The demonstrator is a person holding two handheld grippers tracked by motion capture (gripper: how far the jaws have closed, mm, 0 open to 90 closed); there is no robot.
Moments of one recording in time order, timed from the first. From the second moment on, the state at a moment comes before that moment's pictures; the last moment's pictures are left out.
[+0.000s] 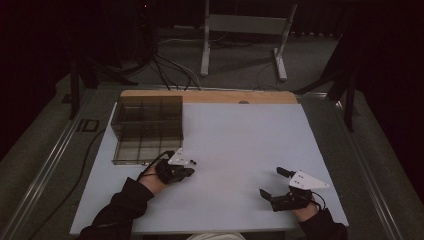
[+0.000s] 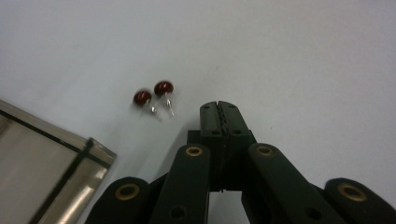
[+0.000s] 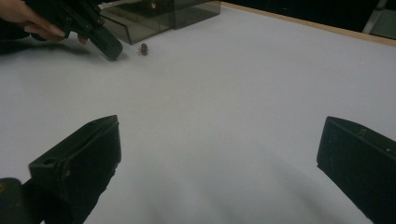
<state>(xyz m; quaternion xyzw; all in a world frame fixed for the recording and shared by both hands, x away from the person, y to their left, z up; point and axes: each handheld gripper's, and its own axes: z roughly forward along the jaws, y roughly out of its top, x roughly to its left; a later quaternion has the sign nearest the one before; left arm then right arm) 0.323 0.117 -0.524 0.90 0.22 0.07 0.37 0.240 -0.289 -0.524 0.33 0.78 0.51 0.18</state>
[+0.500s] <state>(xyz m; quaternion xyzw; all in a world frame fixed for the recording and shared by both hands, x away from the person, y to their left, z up) 0.336 0.103 -0.522 0.89 0.26 0.11 0.37 0.240 -0.289 -0.524 0.33 0.78 0.51 0.18</state>
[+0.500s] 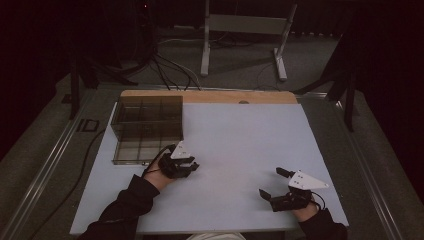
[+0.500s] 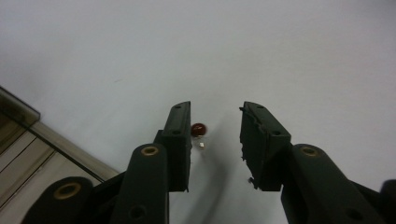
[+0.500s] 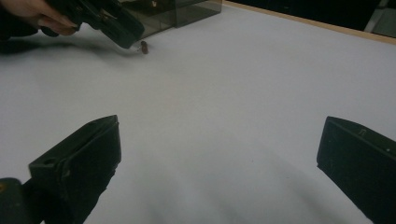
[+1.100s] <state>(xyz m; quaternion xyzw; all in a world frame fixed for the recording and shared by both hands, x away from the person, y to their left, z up) 0.344 0.092 -0.532 0.89 0.26 0.11 0.35 0.240 -0.289 -0.524 0.32 0.78 0.51 0.18</state>
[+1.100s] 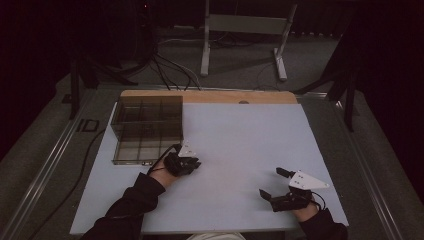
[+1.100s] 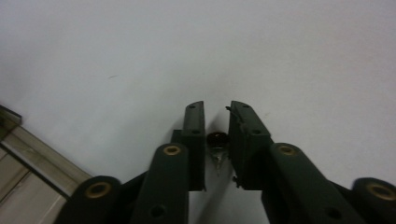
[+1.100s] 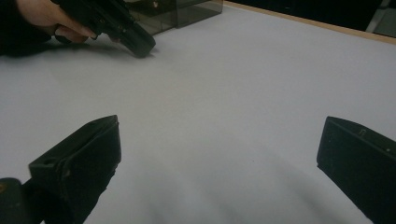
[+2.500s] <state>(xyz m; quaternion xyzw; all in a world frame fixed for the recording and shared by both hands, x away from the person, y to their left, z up) 0.325 0.109 -0.476 0.89 0.24 0.08 0.38 0.240 -0.288 -0.524 0.32 0.78 0.51 0.18</state>
